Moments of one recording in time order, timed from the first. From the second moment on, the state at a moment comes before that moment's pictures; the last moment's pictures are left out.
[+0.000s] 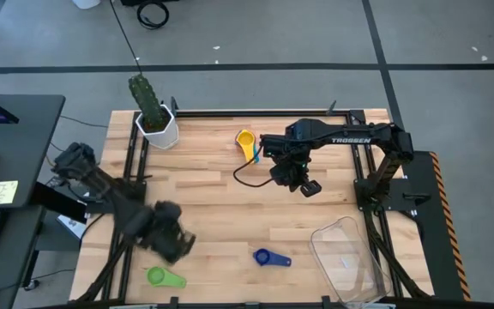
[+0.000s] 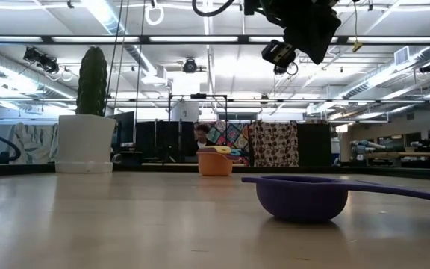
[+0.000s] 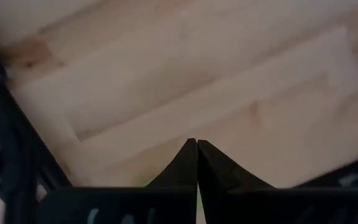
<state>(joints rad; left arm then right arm) -0.71 1.51 1.34 -1.29 -0.14 -1.86 -0.10 1.74 1.63 -1.42 -0.44 -0.59</state>
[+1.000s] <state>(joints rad) -1.02 1.74 1.34 -0.97 0.01 -1.88 -0.10 1.74 1.63 -1.40 -0.44 -0.47</state>
